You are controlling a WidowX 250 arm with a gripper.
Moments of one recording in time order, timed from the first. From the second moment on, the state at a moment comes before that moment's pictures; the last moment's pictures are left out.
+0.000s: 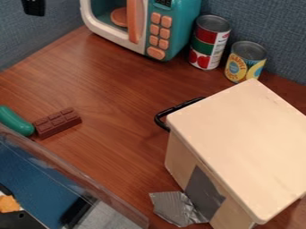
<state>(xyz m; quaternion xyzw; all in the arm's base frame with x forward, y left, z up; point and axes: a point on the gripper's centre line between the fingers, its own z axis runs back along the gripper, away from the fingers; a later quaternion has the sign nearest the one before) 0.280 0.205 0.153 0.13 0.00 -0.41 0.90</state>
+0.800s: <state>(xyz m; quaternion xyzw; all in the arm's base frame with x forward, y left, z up) 0.289 0.140 0.120 0.03 0.00 -0.39 0.92</state>
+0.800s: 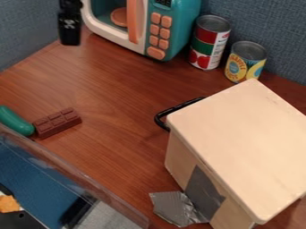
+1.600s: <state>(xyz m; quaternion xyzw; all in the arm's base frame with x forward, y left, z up) 0.304 0.036 0.065 -0.02 0.02 -0.34 0.94</state>
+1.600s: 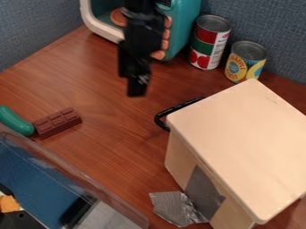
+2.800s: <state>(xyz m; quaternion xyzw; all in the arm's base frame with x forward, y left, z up) 0.325 -0.004 0.018 0.01 0.04 -0.32 0.95</state>
